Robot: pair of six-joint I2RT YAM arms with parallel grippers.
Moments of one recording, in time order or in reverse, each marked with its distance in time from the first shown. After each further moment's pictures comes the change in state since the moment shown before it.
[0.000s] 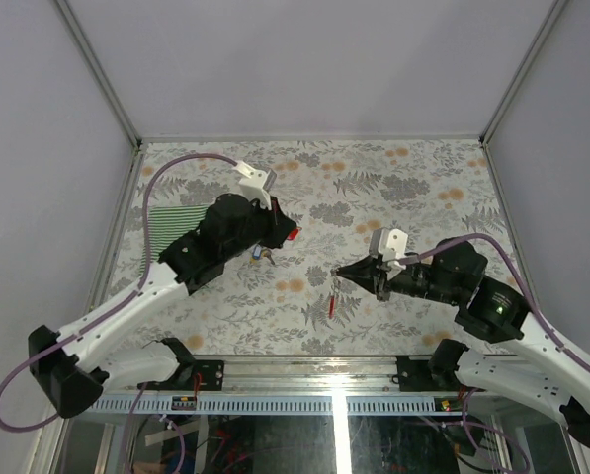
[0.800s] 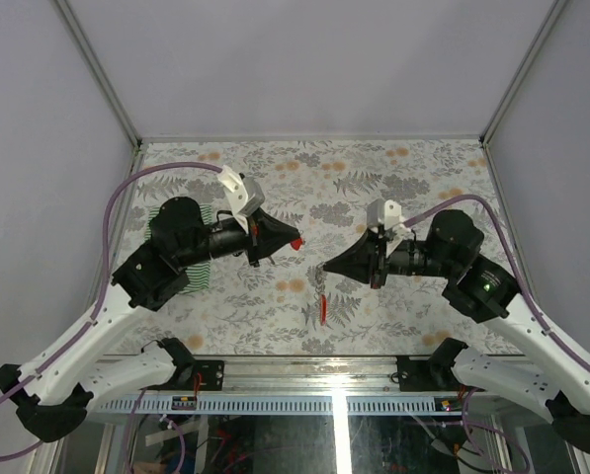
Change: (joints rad) left arm 0.000 -0.227 0.066 0.026 0.492 0.328; right arm -0.084 0.156 0.123 0.075 -0.308 0.162
